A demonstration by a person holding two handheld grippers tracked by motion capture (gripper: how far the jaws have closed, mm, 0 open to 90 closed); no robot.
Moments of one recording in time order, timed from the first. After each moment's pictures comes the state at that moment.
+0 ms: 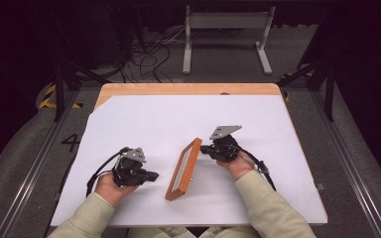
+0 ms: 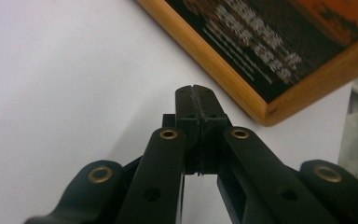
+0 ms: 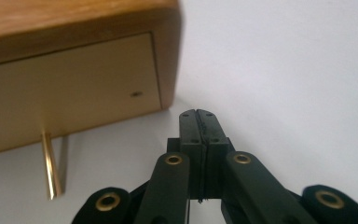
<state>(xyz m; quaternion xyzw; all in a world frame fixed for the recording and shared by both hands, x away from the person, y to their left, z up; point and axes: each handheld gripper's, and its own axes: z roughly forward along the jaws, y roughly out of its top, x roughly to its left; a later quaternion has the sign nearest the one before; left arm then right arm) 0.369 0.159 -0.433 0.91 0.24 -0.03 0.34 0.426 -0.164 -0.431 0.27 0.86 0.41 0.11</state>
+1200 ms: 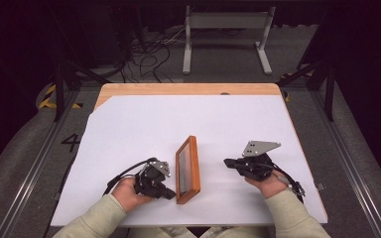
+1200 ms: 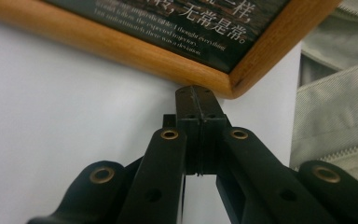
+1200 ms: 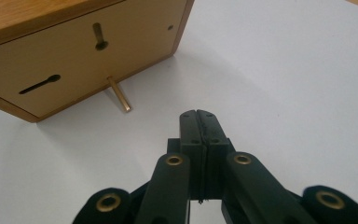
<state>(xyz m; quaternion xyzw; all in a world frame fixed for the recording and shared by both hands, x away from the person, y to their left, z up) 0.361 0.102 -0.448 0.94 0.14 -0.13 0.28 0.356 -0.230 -0.406 0.26 0.86 0.43 0.13</state>
